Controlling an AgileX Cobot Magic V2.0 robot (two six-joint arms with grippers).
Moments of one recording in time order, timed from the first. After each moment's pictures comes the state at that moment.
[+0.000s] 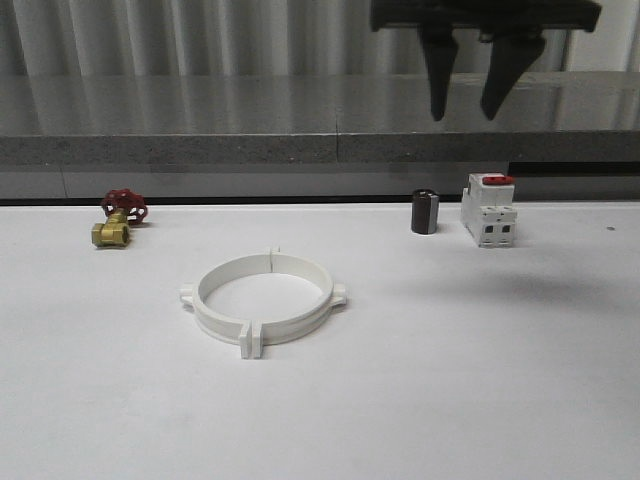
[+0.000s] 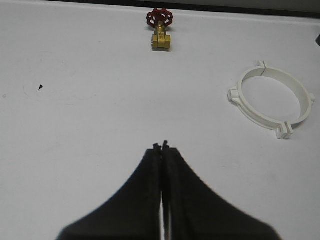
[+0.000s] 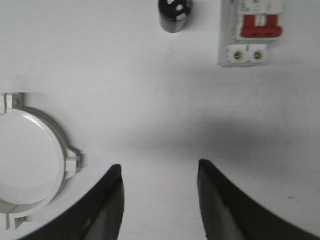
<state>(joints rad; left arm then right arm) -0.23 0.45 -0.52 0.07 0.72 -0.27 0.37 1.93 -1.86 -0.12 1.22 0.47</state>
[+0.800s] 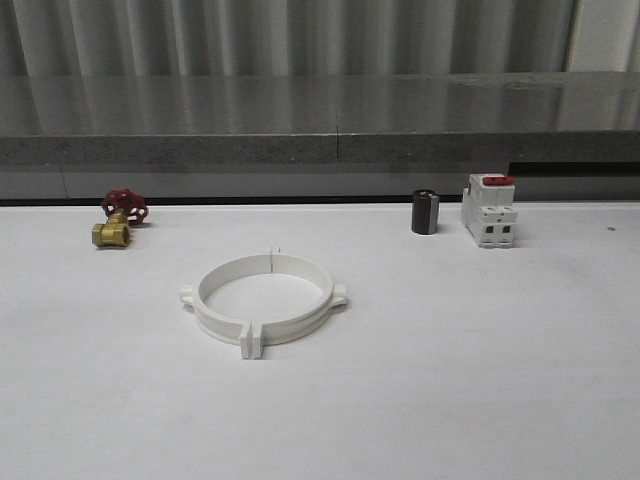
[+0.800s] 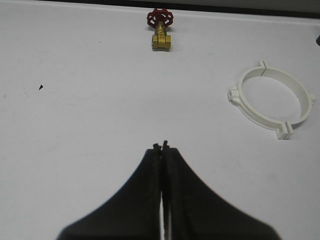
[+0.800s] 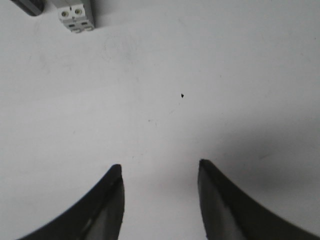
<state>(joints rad) -0.23 0.45 -0.52 0.07 0.72 -0.27 0.00 1.17 -1.12 -0.05 1.05 0.25</state>
